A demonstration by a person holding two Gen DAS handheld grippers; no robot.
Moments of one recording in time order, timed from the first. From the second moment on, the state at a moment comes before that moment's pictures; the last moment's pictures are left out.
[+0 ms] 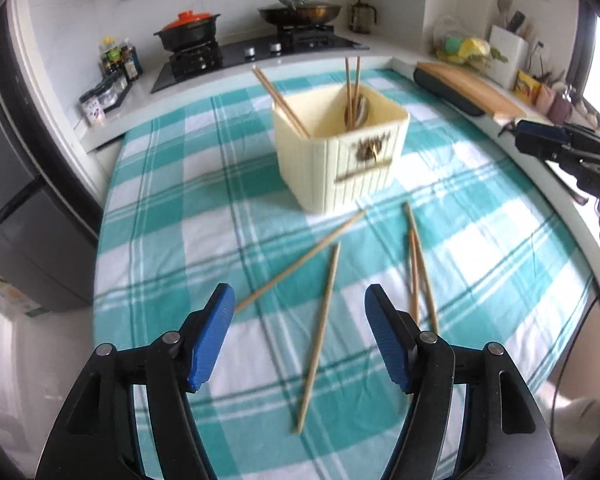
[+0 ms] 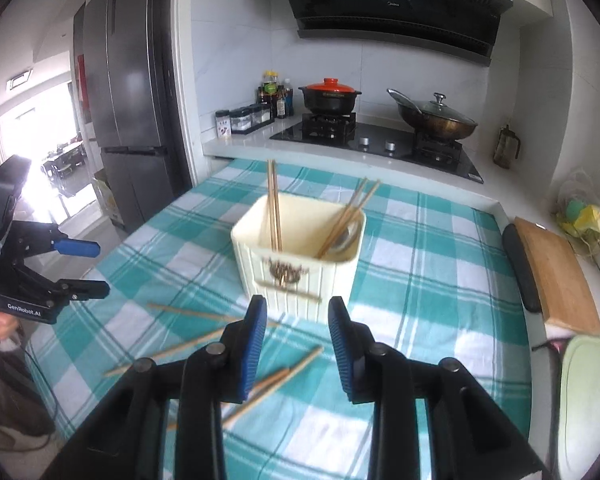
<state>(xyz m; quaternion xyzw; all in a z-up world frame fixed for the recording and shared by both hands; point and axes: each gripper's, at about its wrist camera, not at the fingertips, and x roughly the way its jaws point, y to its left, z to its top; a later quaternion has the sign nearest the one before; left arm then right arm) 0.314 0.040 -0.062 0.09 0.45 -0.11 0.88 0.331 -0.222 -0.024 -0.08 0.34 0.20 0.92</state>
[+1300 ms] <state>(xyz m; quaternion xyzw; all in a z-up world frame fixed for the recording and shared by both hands) 0.224 0.062 -0.138 -0.02 0.45 -0.03 0.89 0.315 -0.209 -0.175 0.11 0.49 0.14 0.85</state>
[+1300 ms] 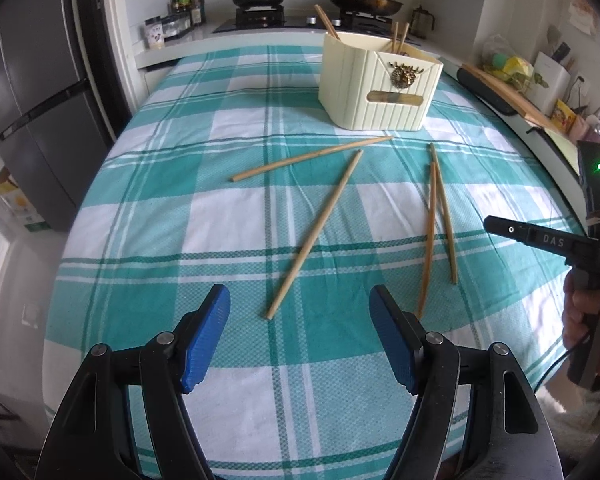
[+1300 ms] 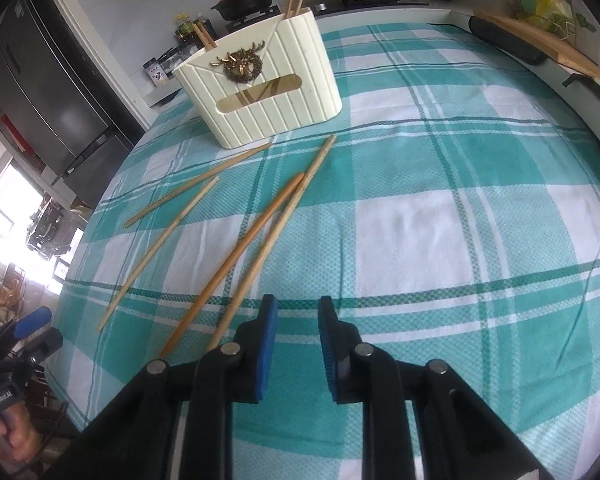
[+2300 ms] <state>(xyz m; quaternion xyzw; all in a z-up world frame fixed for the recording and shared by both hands) 0.234 0.075 -0.148 0.03 0.46 0.02 0.89 0.309 -0.239 -0.186 -0.01 0.49 0.00 0.87</state>
